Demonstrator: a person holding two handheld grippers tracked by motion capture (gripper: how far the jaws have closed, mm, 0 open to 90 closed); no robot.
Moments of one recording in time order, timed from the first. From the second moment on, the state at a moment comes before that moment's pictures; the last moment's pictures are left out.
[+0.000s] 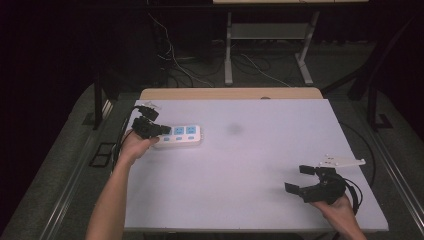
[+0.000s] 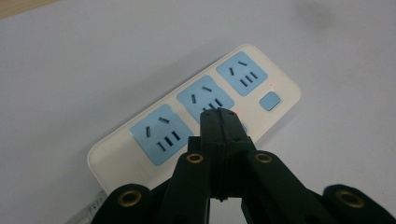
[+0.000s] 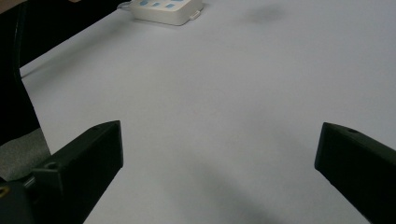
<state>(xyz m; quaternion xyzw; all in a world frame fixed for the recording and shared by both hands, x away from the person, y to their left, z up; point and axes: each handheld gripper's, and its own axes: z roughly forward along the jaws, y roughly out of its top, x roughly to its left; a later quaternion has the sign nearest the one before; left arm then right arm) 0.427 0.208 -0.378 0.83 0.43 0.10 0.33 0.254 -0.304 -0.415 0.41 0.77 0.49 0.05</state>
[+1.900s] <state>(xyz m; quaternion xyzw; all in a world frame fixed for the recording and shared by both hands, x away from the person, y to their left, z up) 0.438 0.182 -0.408 0.85 0.43 0.08 0.31 0.254 -0.303 -0.415 0.40 0.77 0.48 0.05</state>
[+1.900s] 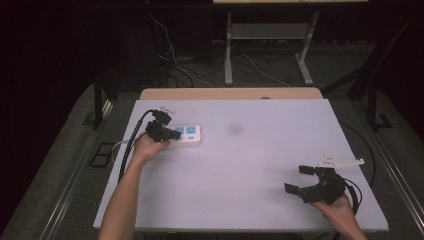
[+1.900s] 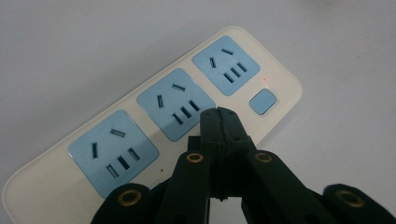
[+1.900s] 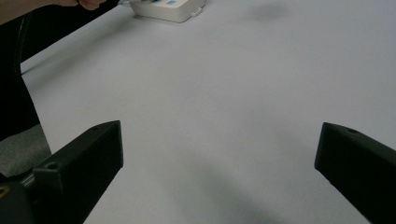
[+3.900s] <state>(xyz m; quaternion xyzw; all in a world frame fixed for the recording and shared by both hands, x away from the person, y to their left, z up) 0.432 0.173 -0.402 0.86 0.41 0.11 0.29 0.254 -0.305 -0.415 0.40 0.77 0.49 0.05</state>
